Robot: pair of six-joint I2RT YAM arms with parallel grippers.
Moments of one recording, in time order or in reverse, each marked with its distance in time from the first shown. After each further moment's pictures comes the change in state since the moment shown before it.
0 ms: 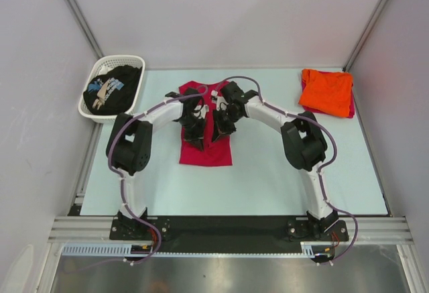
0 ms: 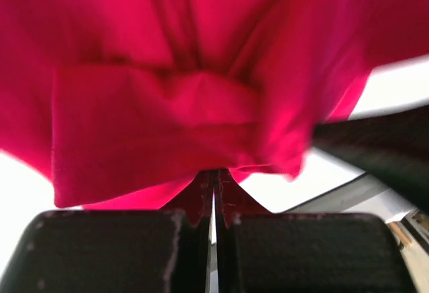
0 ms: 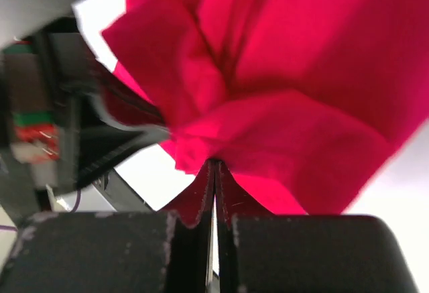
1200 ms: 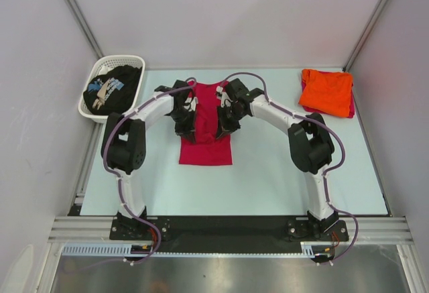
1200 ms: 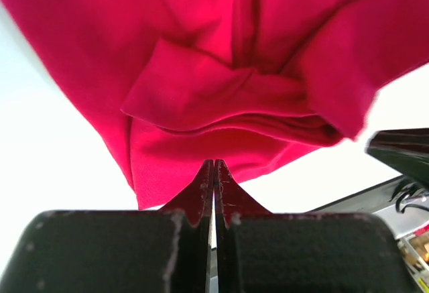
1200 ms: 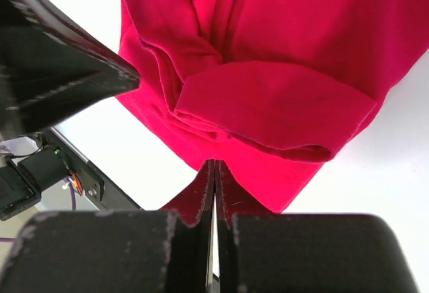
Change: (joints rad) left arm 0.087 0.008 0.103 -0.042 -0.049 -0.005; right arm -0.013 -0.056 -0.011 -0.006 0.079 0.016
